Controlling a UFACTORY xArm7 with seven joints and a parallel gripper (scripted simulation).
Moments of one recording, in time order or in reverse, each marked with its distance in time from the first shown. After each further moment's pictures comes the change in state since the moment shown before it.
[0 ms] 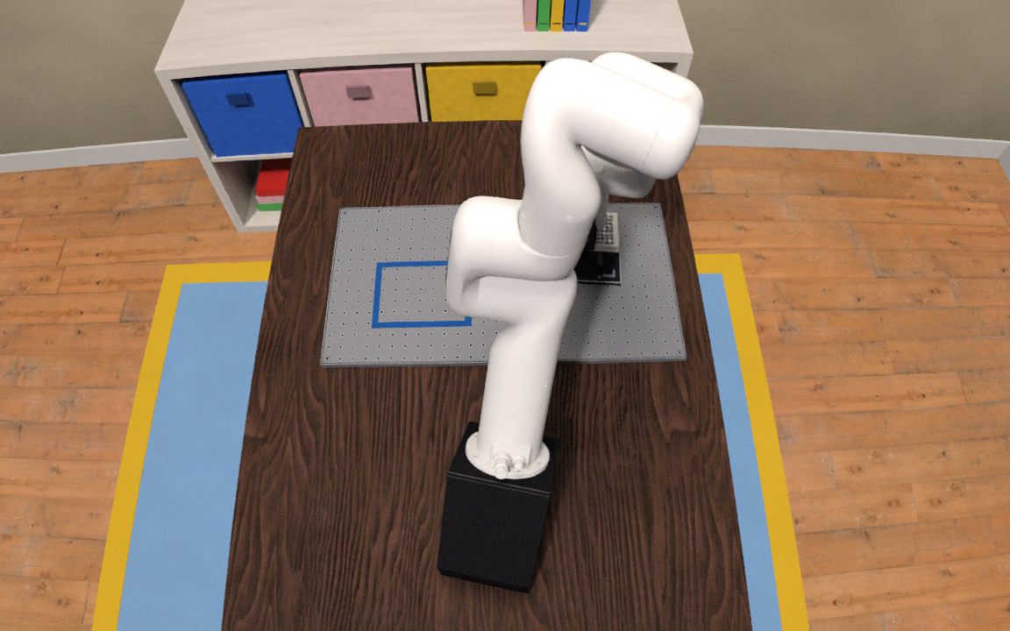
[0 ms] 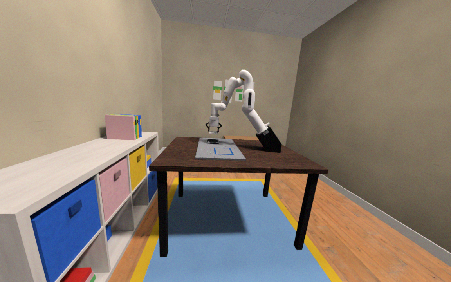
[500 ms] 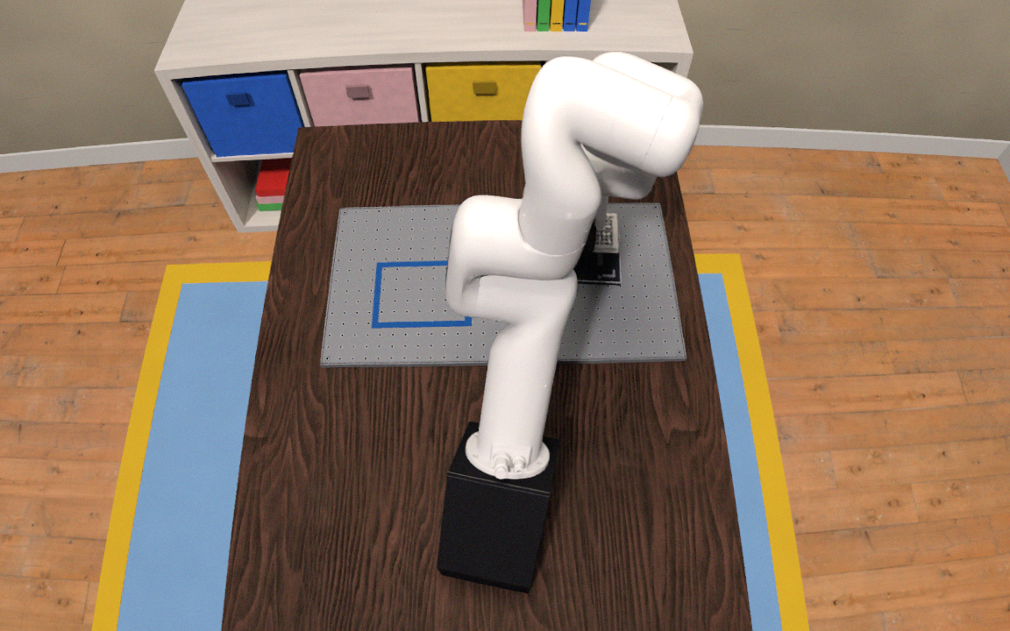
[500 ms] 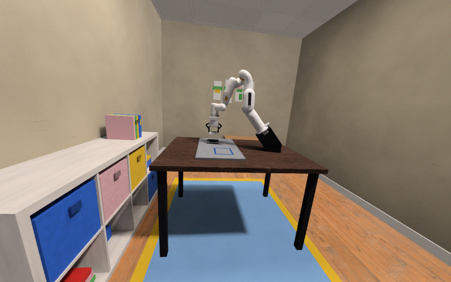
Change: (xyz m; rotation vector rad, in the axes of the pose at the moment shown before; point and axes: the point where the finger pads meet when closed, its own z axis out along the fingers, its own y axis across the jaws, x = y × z) arm 0.000 0.000 0.003 0.000 0.000 0.000
